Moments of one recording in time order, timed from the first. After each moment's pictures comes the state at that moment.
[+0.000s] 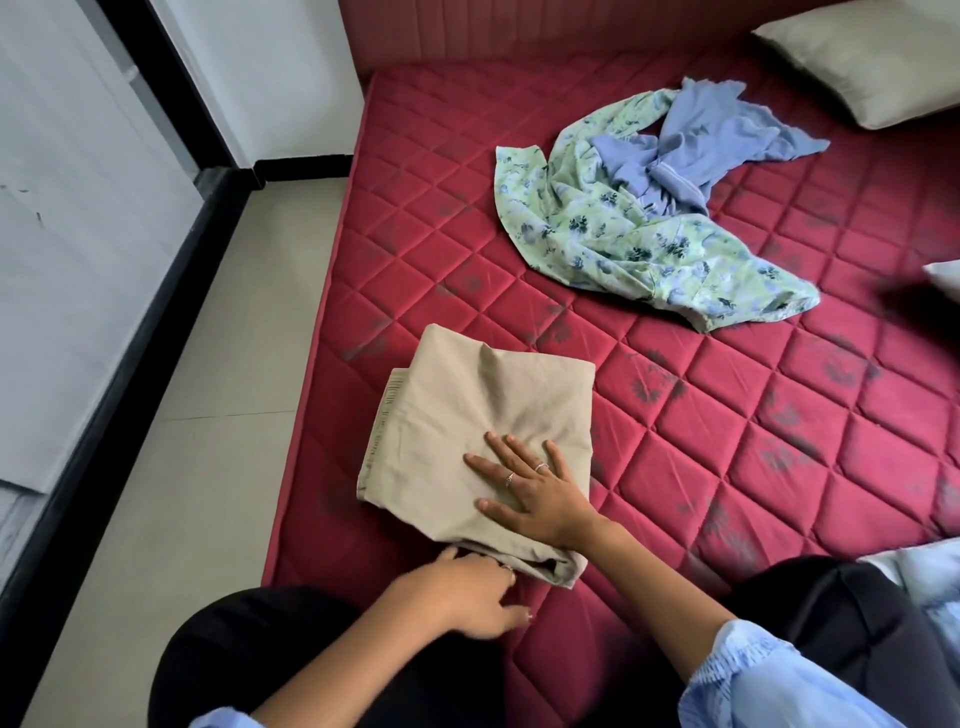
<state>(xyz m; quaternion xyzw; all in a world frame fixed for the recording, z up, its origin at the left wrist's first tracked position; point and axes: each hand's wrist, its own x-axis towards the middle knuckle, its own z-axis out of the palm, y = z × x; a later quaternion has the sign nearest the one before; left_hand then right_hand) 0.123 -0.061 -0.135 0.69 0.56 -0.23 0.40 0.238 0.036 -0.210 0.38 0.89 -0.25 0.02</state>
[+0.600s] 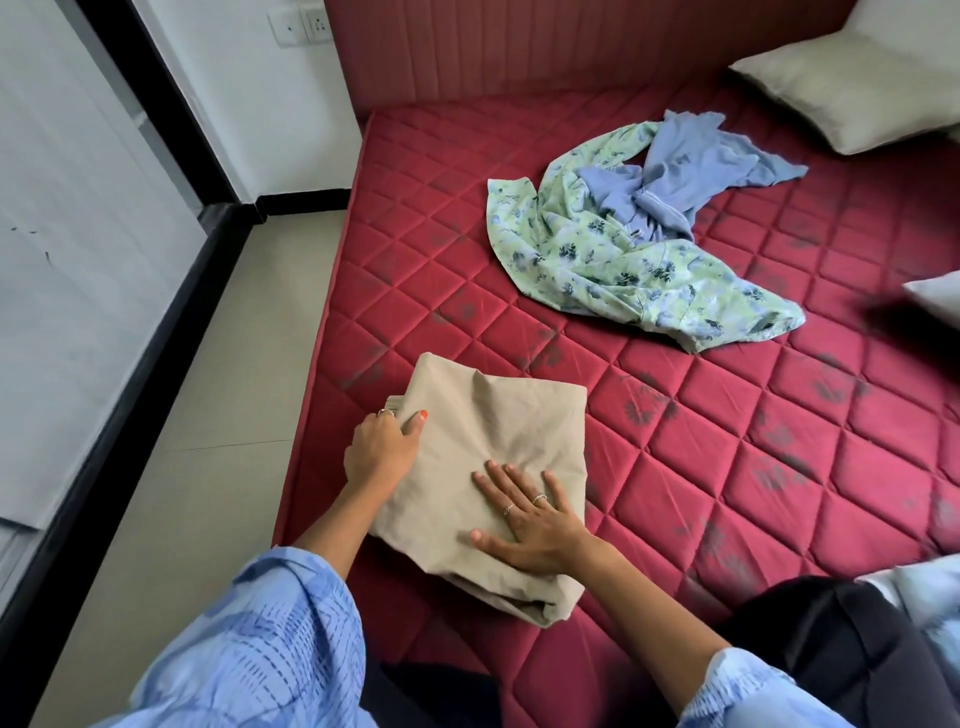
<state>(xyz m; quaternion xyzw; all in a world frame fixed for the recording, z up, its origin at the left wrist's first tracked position) 0.021 0.041 -0.151 0.42 0.87 0.16 0.20 0.236 0.032 -0.205 0.40 0.87 -0.27 0.09</state>
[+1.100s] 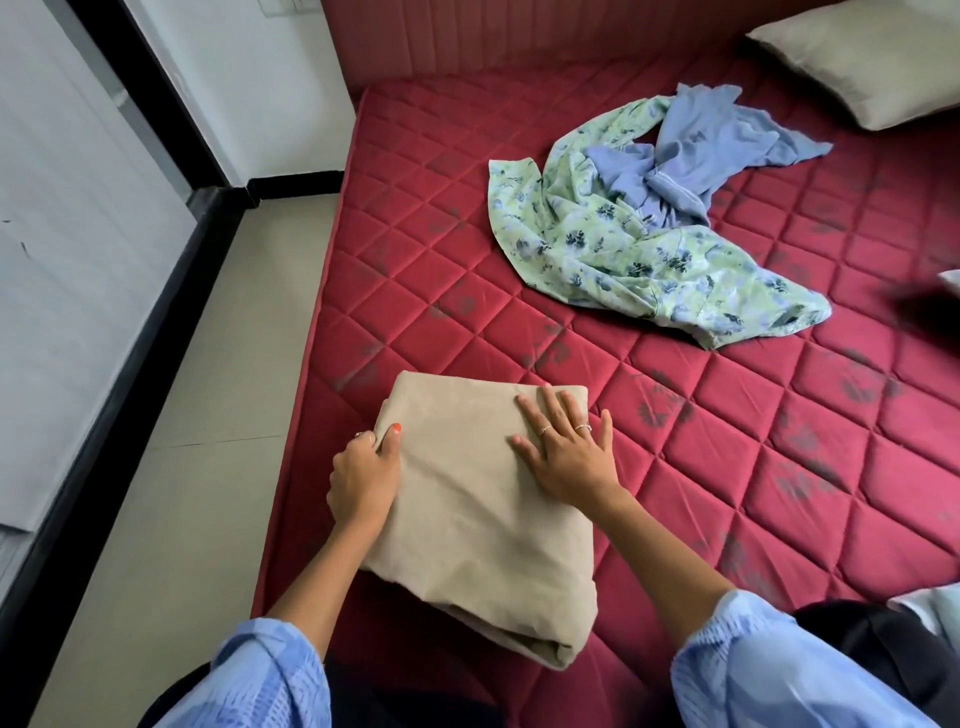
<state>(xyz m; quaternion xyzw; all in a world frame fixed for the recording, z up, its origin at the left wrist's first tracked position) 0.020 0.029 -0.169 0.31 0.90 0.25 0.20 0.236 0.112 -0.202 0.56 0.81 -0.18 -0.01</state>
